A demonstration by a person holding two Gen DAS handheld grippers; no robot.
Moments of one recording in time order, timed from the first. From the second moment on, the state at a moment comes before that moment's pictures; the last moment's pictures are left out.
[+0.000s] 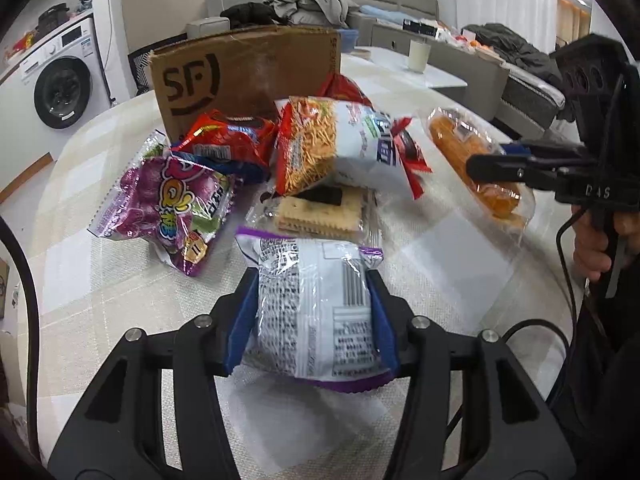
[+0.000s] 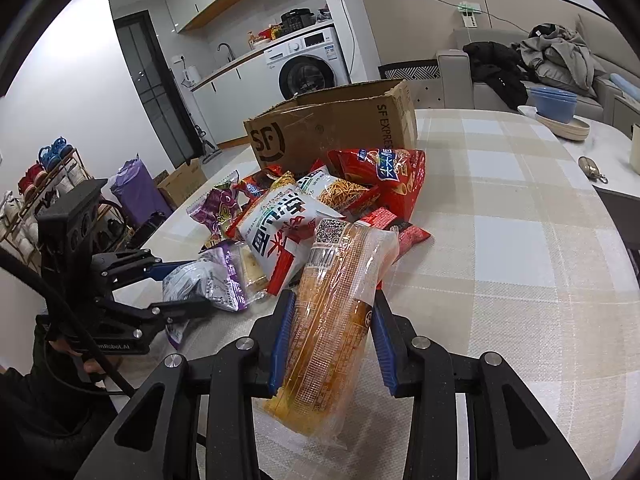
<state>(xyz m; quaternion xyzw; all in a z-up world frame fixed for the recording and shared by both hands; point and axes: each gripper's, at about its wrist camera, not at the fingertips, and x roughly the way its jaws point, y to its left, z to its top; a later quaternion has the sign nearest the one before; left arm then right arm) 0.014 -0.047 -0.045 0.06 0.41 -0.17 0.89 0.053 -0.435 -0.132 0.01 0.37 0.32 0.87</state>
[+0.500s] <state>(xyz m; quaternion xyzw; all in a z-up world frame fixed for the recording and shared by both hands) 0.008 -0.048 -0.033 0.05 0.39 -0.17 0.90 0.046 -0.441 -0.123 0.03 0.35 0.33 0.88</state>
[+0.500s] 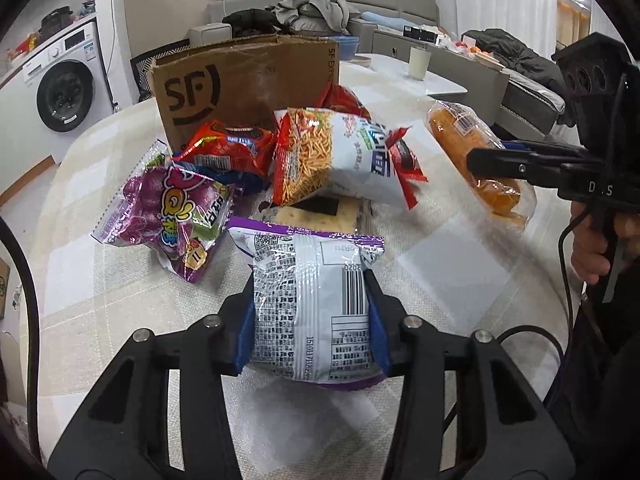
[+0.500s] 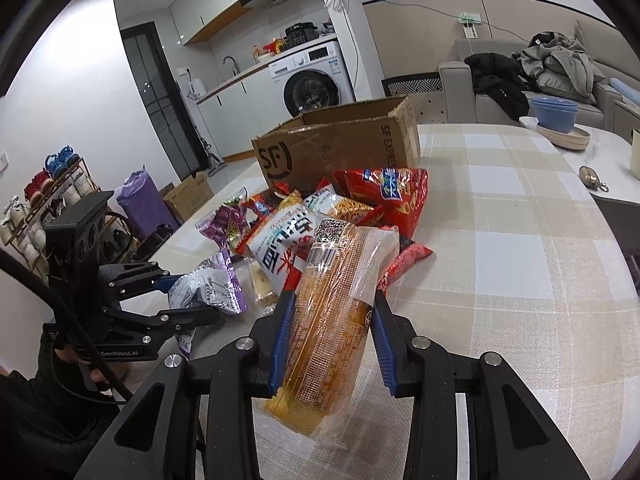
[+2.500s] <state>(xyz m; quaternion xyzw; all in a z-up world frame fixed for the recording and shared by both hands) 0.125 -0.002 0.098 -0.05 0.24 -0.05 0.97 0.175 -0.378 -0.033 0.06 0.20 0.32 0.93</state>
